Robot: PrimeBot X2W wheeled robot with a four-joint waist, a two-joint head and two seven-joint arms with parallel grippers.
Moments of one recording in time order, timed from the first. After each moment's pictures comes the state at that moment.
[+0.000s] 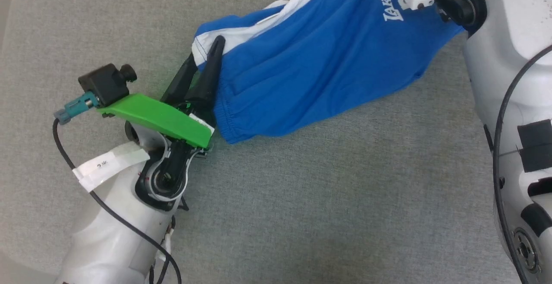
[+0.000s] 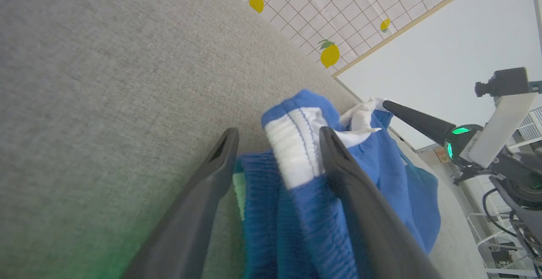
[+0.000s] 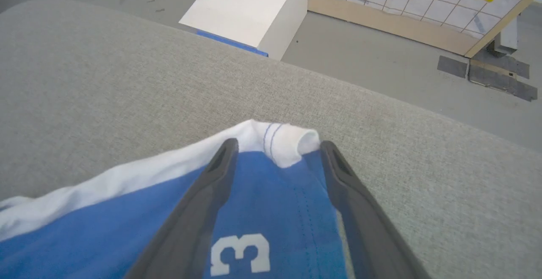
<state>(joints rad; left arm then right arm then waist) -0.55 0.29 -0.44 0.16 -1.16 -0.02 -0.12 -1.23 -0.06 0.07 0.84 0.08 0.13 0.46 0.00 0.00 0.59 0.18</state>
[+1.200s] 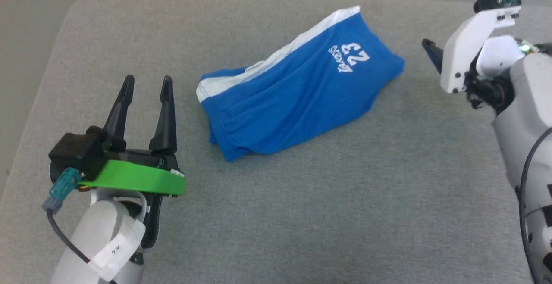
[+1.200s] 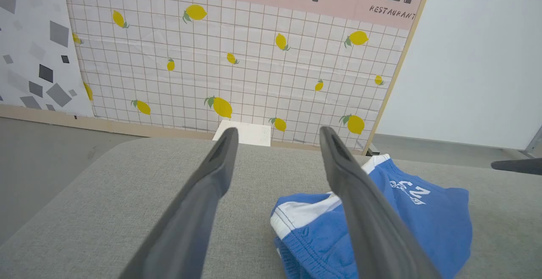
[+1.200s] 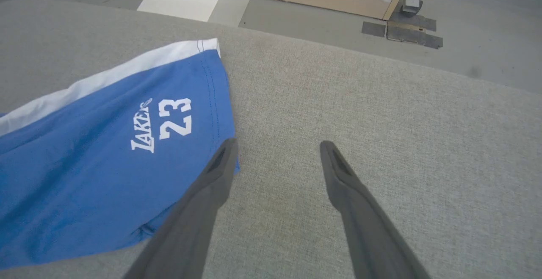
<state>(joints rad) -0.28 0.31 -0.25 -0.03 -0.50 0.06 -0.26 -0.95 -0.23 0.13 0.82 0.30 0.13 0.50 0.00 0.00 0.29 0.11</state>
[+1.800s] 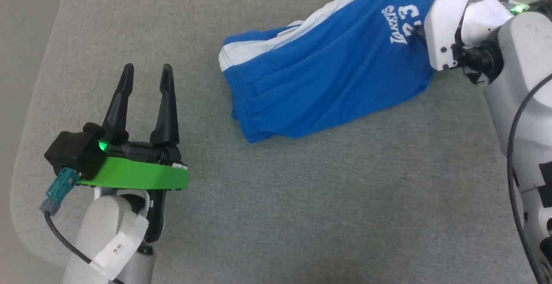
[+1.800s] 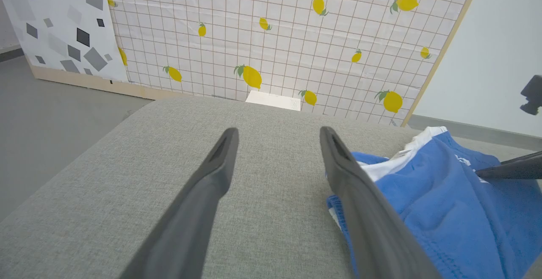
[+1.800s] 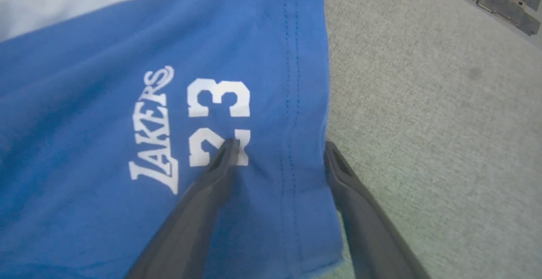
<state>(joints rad) -0.29 0.17 -0.11 -0.03 -0.39 -0.07 -0.26 -1.06 -0.21 0.22 0.75 0.20 0.13 0.79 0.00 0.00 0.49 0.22</state>
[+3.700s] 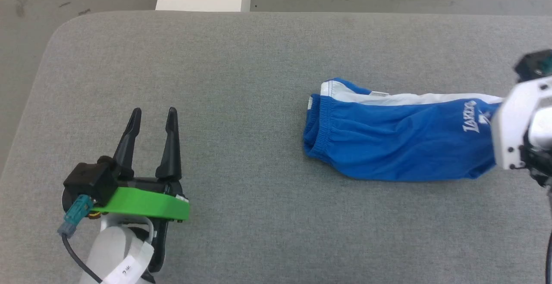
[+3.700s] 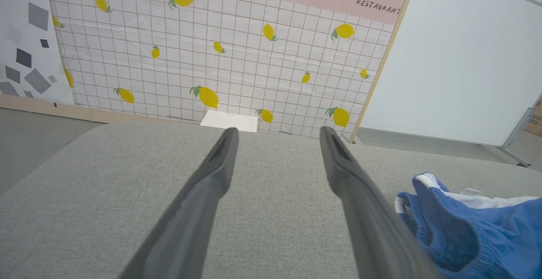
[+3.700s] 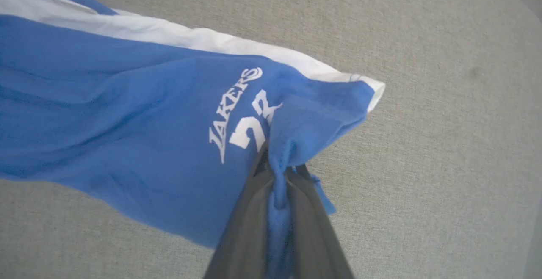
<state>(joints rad) -0.18 0.13 -0.06 0.04 -0.33 -0.11 -0.26 -0.48 -0.37 -0.01 0.12 0.23 0.13 1.07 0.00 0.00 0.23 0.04</state>
